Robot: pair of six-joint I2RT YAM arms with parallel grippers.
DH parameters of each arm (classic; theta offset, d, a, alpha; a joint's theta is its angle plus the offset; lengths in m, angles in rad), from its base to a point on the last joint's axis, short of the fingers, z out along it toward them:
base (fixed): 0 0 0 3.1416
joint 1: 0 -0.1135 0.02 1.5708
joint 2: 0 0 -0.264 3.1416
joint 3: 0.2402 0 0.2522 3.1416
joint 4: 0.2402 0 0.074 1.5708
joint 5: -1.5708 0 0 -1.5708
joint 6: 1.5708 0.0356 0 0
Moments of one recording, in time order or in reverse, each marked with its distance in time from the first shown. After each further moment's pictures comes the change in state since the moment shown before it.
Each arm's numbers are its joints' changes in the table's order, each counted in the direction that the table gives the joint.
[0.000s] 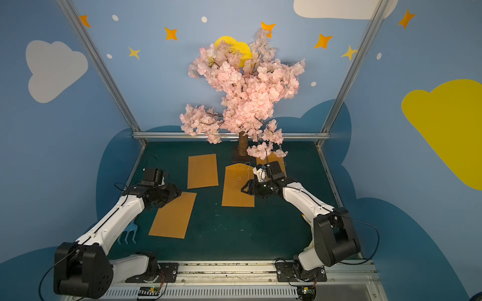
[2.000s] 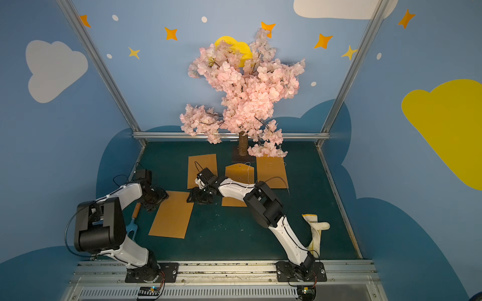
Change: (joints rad) left arm -0.263 0.360 0.026 -0.105 0.001 0.052; right arm -0.443 0.855 0.773 -0.113 -0.021 0.290
